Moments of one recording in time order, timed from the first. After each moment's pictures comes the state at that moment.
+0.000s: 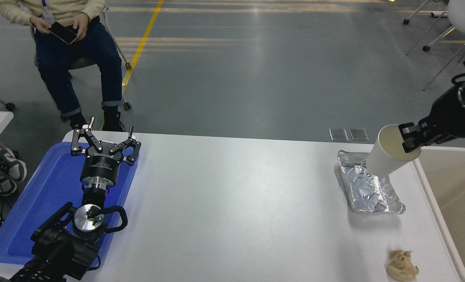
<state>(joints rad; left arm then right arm) -0.50 0.10 -1.16 -0.54 -0.09 -0.64 -0.36 2.26 -0.67 -1.41 1.42 -0.63 0.61 0.12</state>
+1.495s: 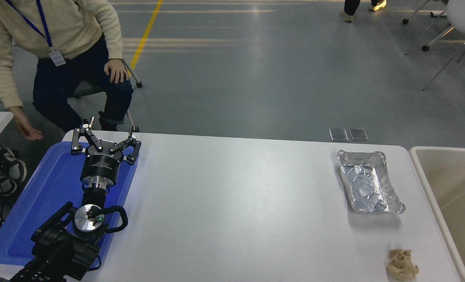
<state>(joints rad) -0.50 0.10 -1.16 -0.54 -0.09 -0.64 -0.36 1.07 -0.80 -0.89 0.37 -0.78 0.40 0.21</state>
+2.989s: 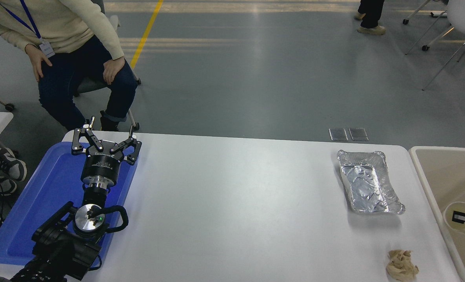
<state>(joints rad) -0.51 0.10 -1.16 -0.54 -0.09 -0.64 -0.36 0.66 -0.51 -0.80 0.10 -0.48 0.14 0.21</state>
